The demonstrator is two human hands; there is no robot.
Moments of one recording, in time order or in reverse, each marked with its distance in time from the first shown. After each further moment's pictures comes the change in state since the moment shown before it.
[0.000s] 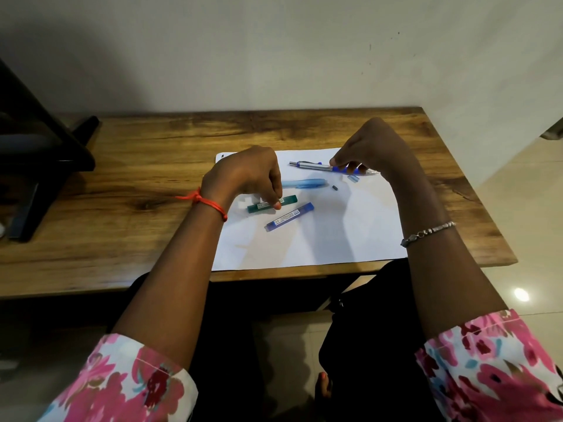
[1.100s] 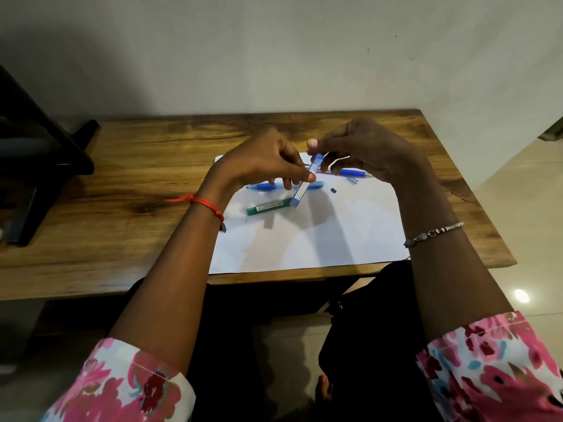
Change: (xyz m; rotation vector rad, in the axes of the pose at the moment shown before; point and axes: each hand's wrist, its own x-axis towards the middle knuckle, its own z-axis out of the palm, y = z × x) left_hand -0.008 0.018 -0.010 -0.448 0.125 0.153; right_hand -0.006 -0.012 0.001 0.382 -0.277 -0.130
